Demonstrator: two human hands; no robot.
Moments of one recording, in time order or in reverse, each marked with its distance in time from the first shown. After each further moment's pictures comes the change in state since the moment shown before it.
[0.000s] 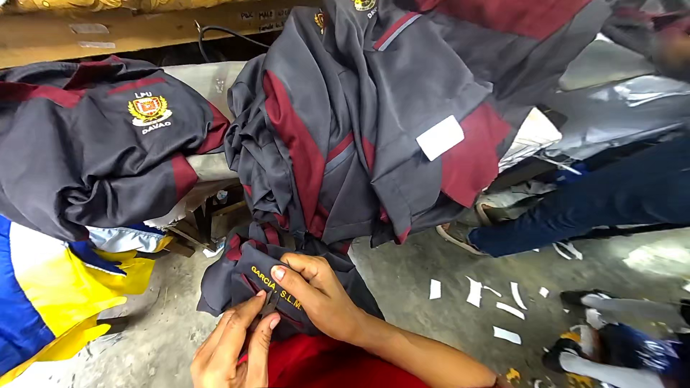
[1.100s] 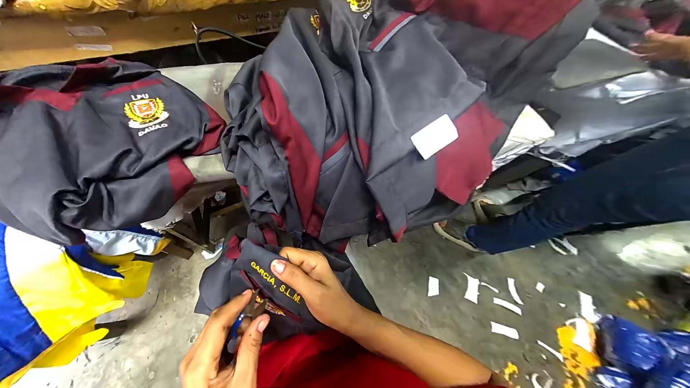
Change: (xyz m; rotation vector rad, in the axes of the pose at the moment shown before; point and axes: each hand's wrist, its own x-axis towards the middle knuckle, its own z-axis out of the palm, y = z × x) left_hand -0.001 -0.003 -0.004 -0.197 0.023 -0.081; right_hand 0.002 0.005 -0.003 0.146 0.007 0.006
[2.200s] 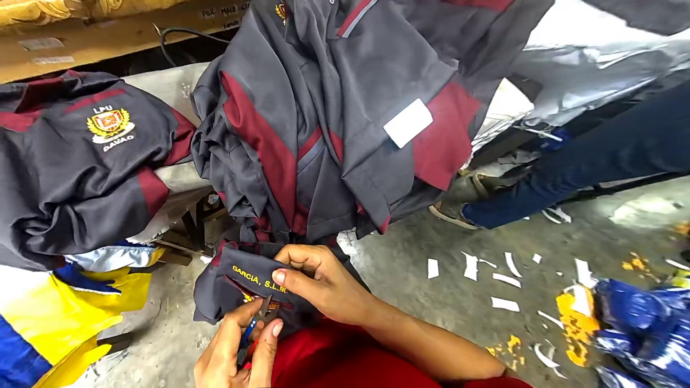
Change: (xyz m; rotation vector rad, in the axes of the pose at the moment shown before) left_hand 0.004 0.017 0.014 0.139 -0.181 -0.076; right_hand -0.007 -0.012 -0.031 -0.045 -0.049 0.028
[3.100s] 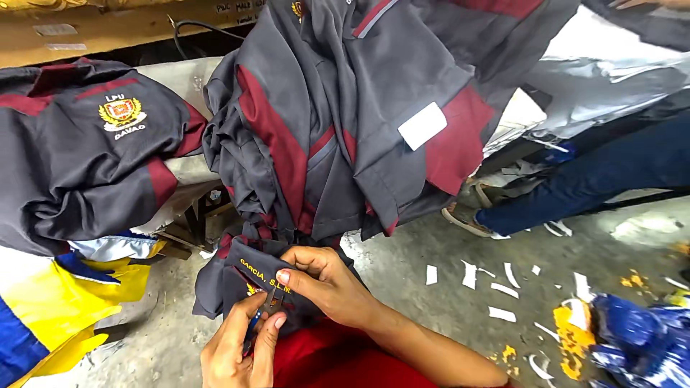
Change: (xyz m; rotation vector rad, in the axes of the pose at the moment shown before) left_hand 0.000 -0.010 0.005 -0.025 0.019 0.006; right_hand -0.004 0.002 0.004 0.026 -0.004 0.037
